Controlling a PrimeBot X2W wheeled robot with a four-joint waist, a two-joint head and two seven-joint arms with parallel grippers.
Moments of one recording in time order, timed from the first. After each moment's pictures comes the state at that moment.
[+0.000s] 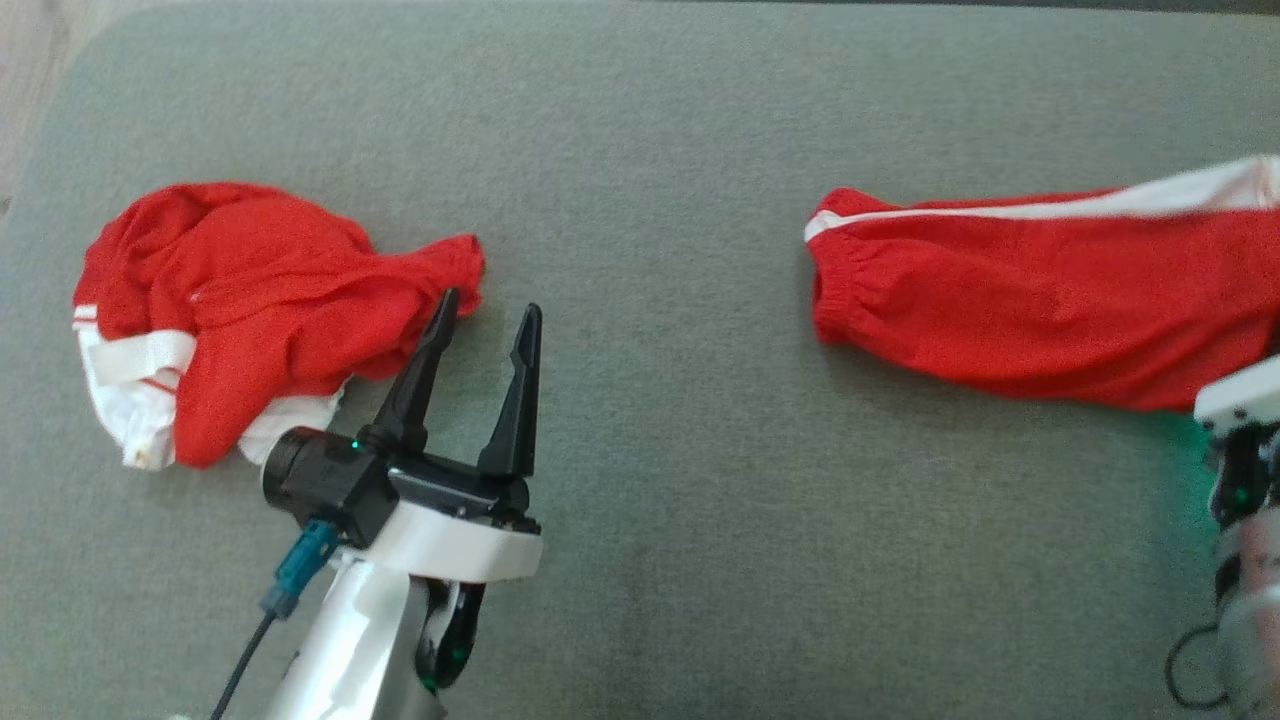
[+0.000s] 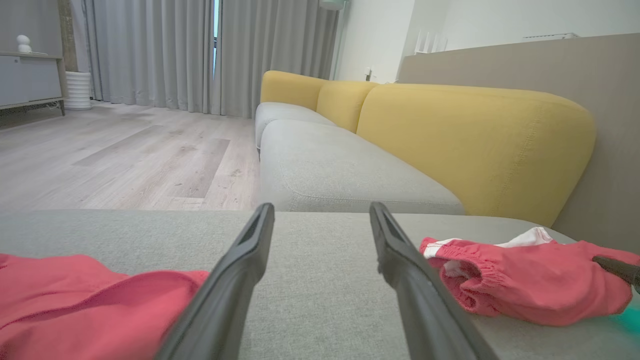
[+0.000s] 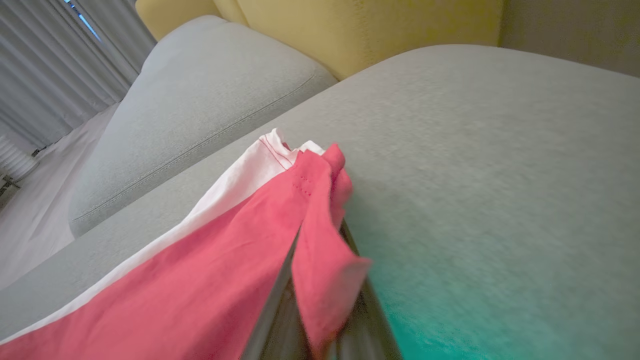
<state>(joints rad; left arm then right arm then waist) -0.25 0.05 -0.32 0.20 -0.26 -0.11 -0.26 -0.64 -0.22 -0.47 1.05 0.26 0.13 -0.20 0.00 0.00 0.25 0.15</state>
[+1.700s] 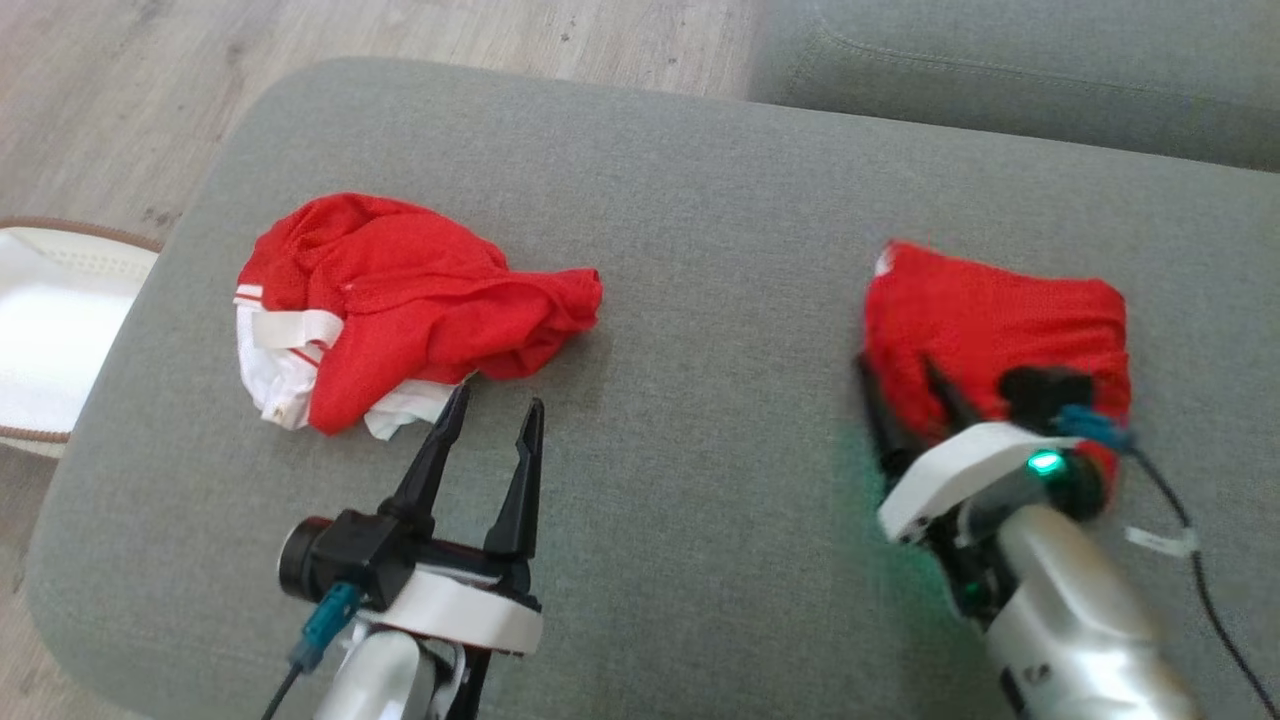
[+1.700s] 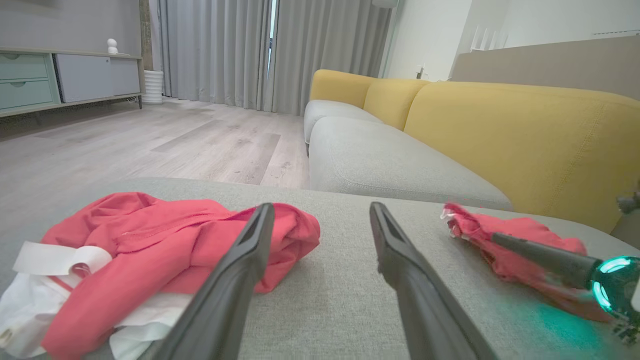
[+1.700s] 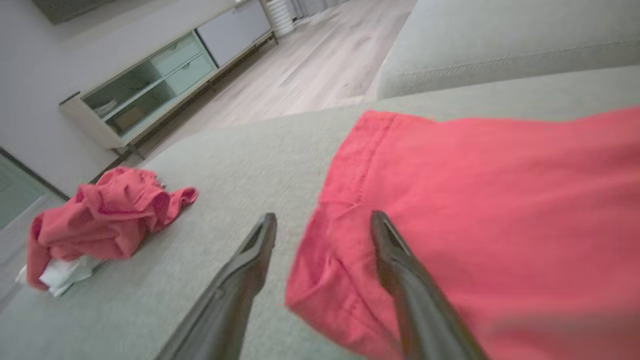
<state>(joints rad) -0.16 0.05 -0.33 0.29 -0.26 -0.11 -0.26 -0.44 -0.11 0.30 0.78 0.52 0.13 -0.15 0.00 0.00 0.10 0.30</state>
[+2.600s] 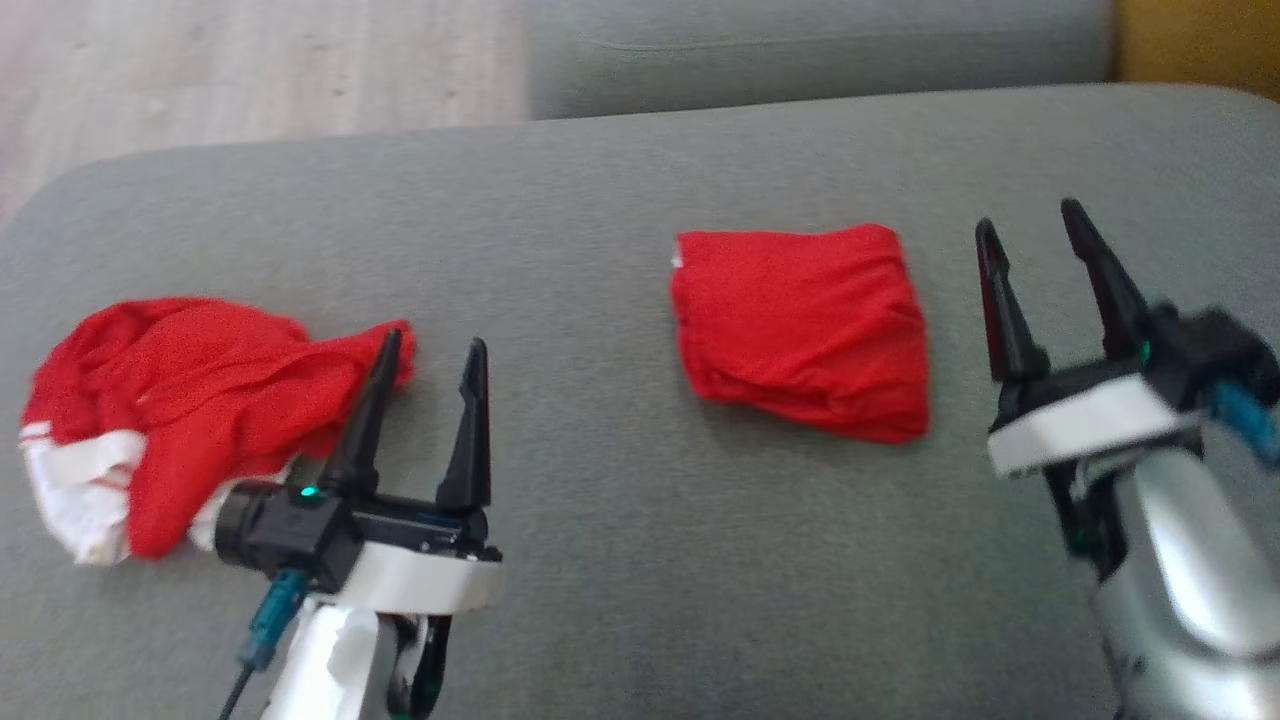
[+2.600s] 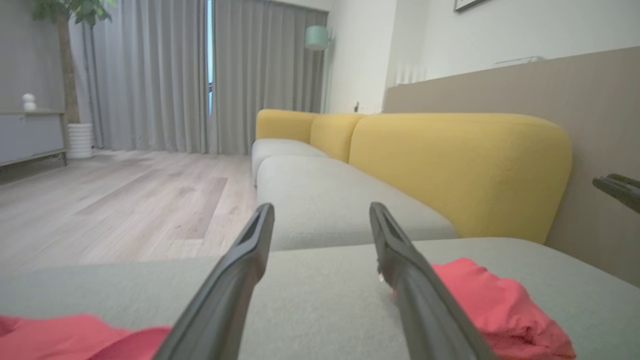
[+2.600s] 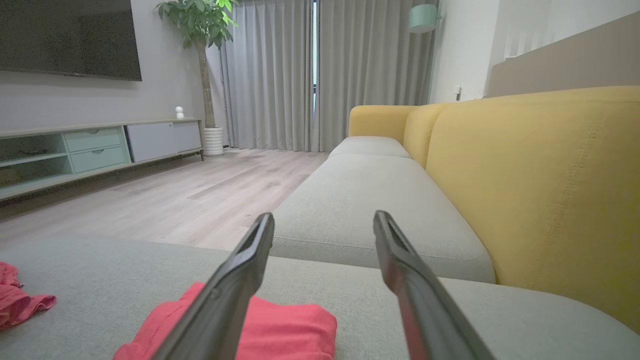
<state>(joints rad) -0.16 0.05 -0.24 0.15 -0.19 -0.06 -0.26 -0.35 -0.20 0.16 0.36 0.19 0.13 -0.25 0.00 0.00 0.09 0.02</state>
